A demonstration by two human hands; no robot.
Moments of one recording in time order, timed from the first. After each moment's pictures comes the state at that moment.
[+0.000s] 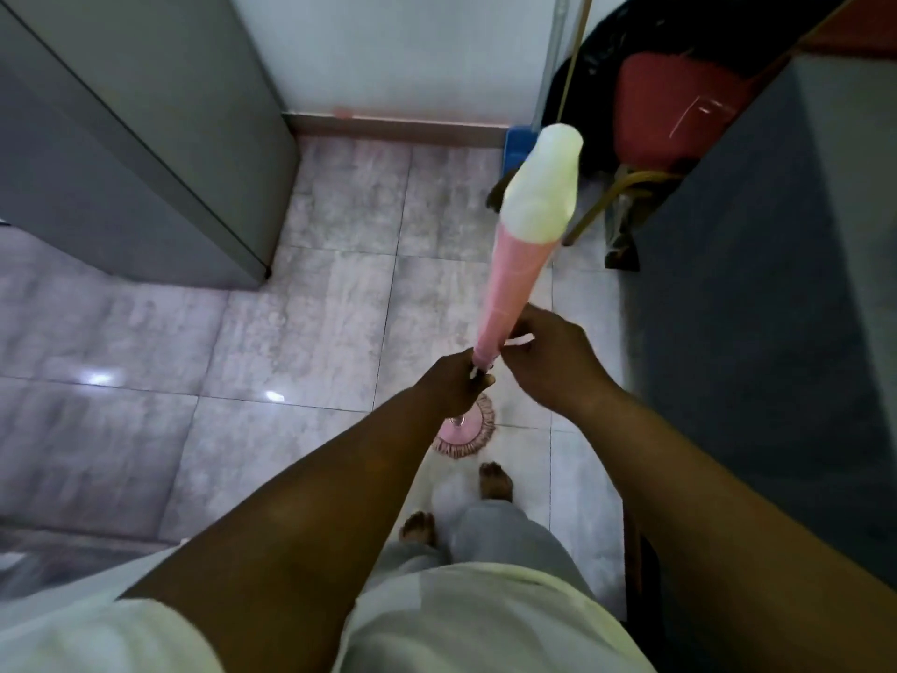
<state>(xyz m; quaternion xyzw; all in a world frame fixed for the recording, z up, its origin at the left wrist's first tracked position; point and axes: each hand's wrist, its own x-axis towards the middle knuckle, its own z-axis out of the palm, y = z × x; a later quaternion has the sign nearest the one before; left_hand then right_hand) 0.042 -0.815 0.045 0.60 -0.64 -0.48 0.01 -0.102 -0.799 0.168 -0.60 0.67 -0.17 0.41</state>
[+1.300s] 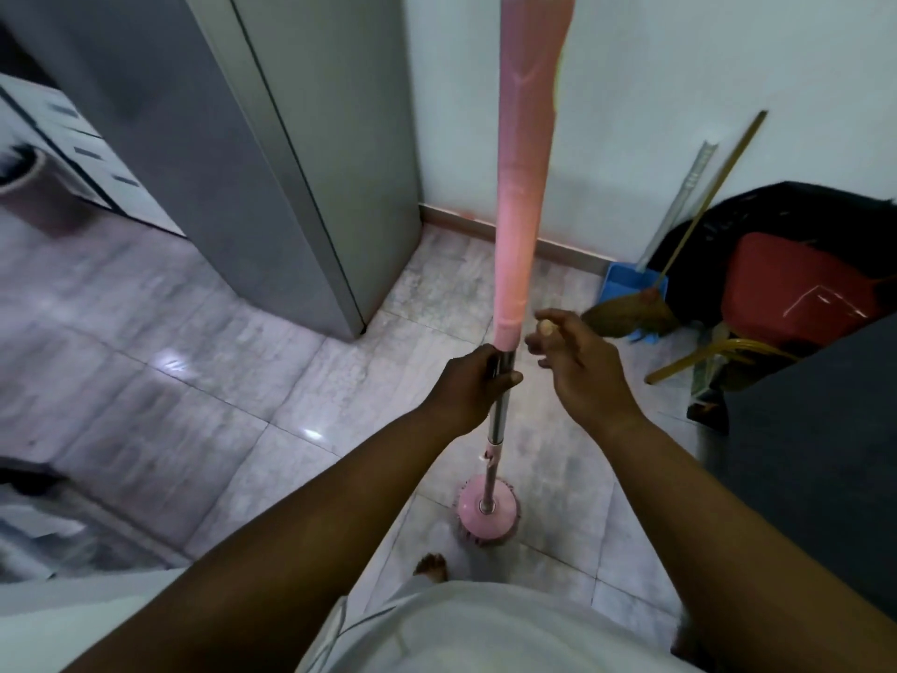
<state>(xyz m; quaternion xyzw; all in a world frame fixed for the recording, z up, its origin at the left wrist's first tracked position) 0.167 -0.884 0.177 0.65 -0.56 -0.43 0.29 0.011 -0.915 0.218 -0.68 0.52 -0.32 0.40</state>
